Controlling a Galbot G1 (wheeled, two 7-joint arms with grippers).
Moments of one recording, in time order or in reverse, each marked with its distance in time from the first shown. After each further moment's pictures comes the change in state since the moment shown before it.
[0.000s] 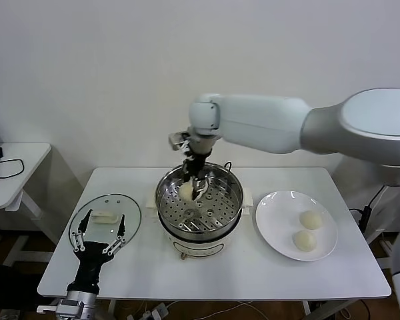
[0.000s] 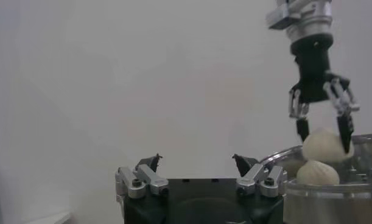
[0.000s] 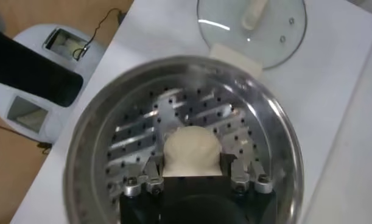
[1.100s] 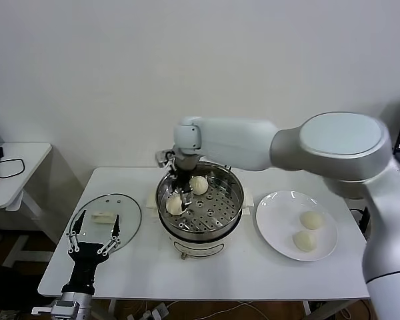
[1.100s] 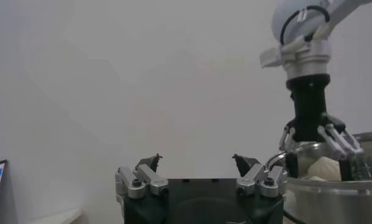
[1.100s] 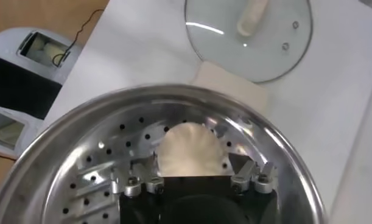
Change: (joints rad) left arm 0.008 -0.003 -0.025 0.002 -0.006 -0.007 -0.003; right arm -0.032 -0.082 0.053 0.027 -0.060 -0.004 0.042
